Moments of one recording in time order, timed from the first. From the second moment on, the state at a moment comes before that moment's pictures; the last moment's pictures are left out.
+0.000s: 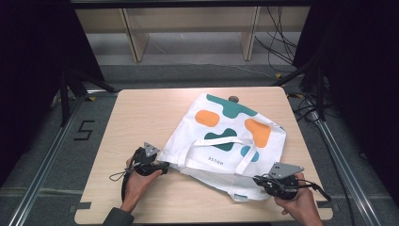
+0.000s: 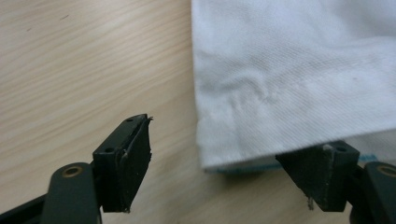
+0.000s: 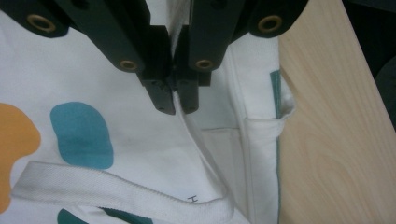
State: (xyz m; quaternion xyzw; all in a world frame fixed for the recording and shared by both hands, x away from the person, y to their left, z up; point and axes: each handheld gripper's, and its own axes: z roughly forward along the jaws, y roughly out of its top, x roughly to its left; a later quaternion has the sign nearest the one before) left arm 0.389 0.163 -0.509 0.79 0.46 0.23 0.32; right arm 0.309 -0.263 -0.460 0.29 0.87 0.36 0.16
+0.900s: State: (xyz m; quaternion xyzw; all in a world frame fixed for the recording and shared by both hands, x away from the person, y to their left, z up) left arm 0.339 0.157 -0.485 0.85 0.31 0.24 0.35; right arm 0.313 -0.271 -0.474 0.30 0.89 0.28 0.21
